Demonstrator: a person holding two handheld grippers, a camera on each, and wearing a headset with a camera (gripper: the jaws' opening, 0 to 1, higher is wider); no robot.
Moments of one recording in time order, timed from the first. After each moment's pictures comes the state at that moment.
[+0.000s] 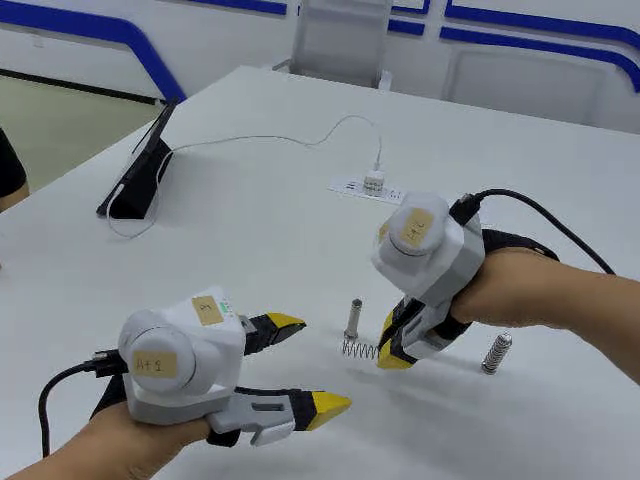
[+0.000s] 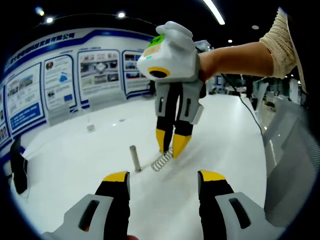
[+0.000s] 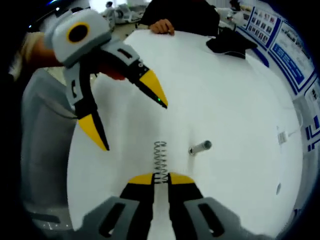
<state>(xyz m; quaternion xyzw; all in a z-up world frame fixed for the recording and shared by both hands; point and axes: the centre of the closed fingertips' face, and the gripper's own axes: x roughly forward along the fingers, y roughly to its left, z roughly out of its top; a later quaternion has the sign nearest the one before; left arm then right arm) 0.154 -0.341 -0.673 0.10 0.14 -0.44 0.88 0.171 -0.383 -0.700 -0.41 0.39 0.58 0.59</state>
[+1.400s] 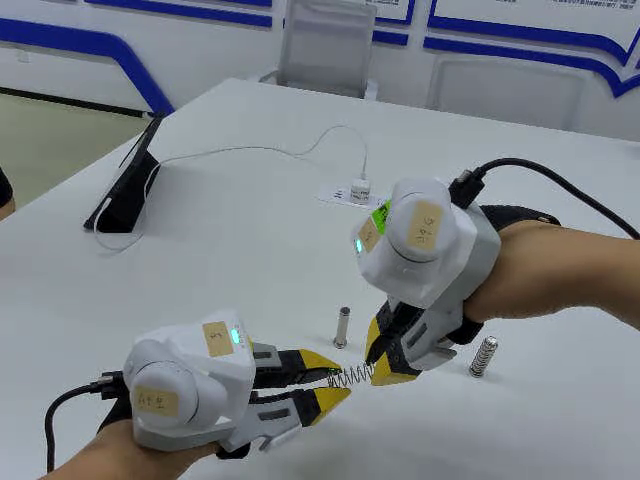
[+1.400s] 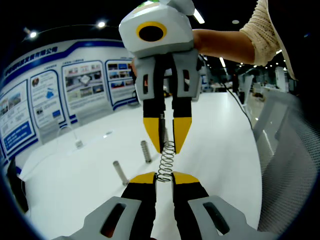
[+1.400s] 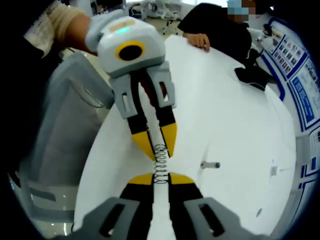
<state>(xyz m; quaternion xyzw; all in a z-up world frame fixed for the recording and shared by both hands) 0.140 -0.363 -0.666 0.14 0.10 -0.49 0.86 0.132 -0.373 -0.656 -0.47 0.33 0.63 0.52</state>
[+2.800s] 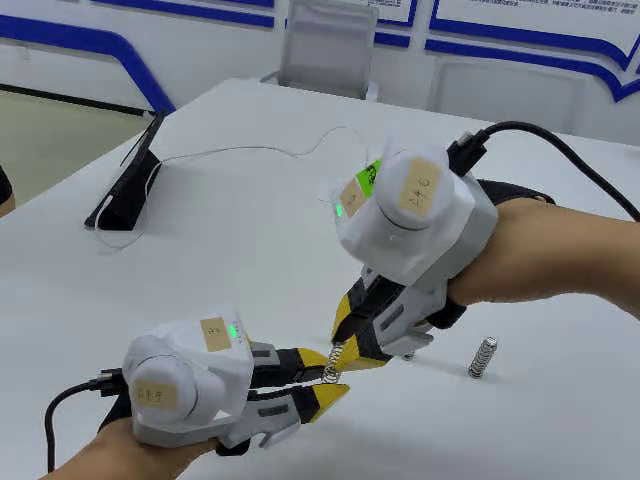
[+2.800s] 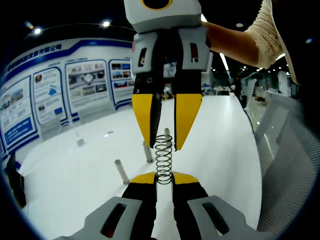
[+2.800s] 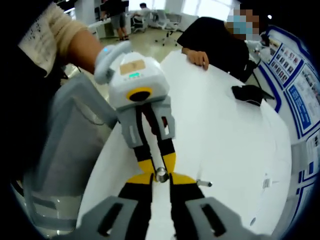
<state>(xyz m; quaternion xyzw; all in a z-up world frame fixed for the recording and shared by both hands) 0.142 -0.360 -0.665 0.12 0.10 -0.48 0.86 0.122 -0.339 -0.628 -0.45 0.29 0.65 0.54</state>
